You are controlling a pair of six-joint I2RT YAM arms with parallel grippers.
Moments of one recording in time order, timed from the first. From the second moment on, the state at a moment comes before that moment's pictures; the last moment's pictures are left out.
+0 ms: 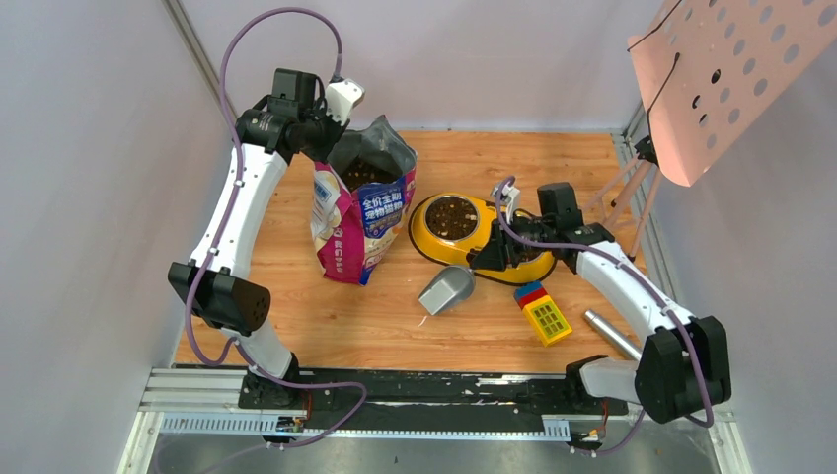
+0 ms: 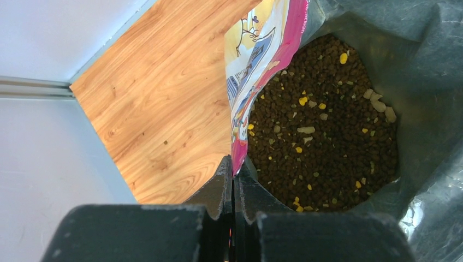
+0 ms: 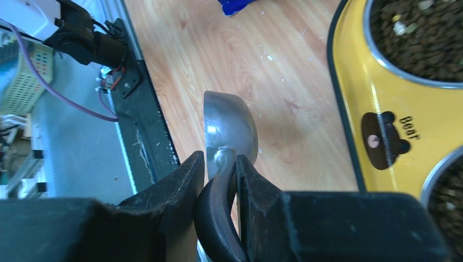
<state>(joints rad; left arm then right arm) -0.25 1.69 1.98 -1.03 0.07 0.44 0.30 1.24 0.92 -0.45 -0.89 -0.05</state>
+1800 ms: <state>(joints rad) -0.25 1.55 1.82 -1.00 0.15 0.37 0.25 1.56 1.32 -0.45 -0.66 0.15</state>
